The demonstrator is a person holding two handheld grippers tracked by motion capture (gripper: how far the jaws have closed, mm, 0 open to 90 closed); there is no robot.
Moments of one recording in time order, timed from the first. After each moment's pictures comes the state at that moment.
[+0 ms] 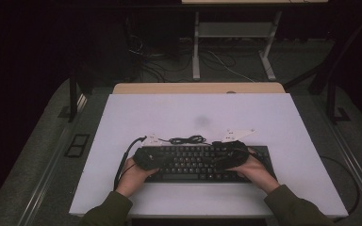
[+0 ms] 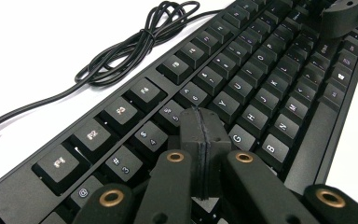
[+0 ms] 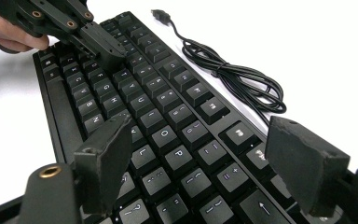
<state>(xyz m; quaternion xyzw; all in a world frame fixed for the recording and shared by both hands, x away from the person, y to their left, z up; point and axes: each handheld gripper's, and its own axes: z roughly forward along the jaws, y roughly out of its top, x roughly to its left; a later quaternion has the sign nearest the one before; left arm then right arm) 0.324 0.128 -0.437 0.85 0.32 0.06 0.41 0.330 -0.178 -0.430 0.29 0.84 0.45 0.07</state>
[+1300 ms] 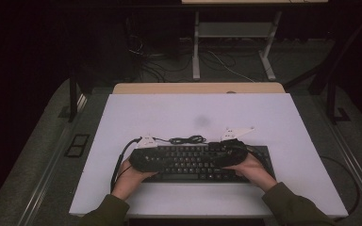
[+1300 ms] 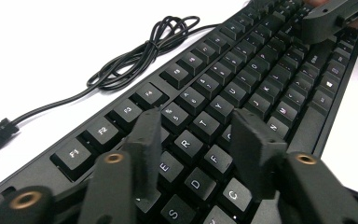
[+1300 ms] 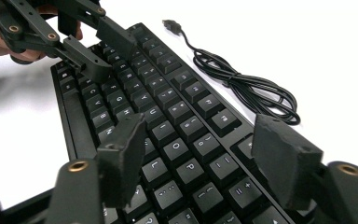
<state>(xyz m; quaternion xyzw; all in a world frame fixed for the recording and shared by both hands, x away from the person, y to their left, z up) 0.314 0.138 -0.431 0.84 0.32 0.08 0.44 0.334 -0.175 -0.427 0.29 0.83 0.47 0.04</state>
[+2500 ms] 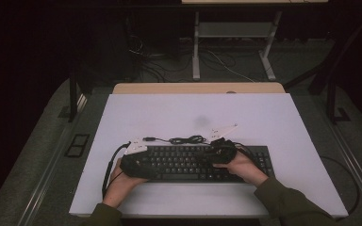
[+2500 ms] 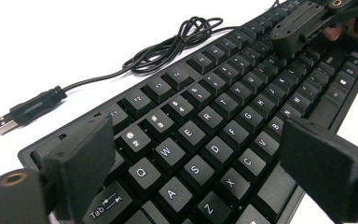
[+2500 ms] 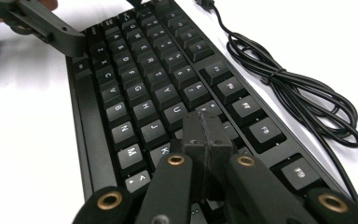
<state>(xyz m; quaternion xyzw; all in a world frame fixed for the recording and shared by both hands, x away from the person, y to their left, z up) 0.298 0.159 -0.433 0.81 0.36 0.11 0.45 0.344 -0.146 -0.431 0.24 0.87 0.43 0.01</state>
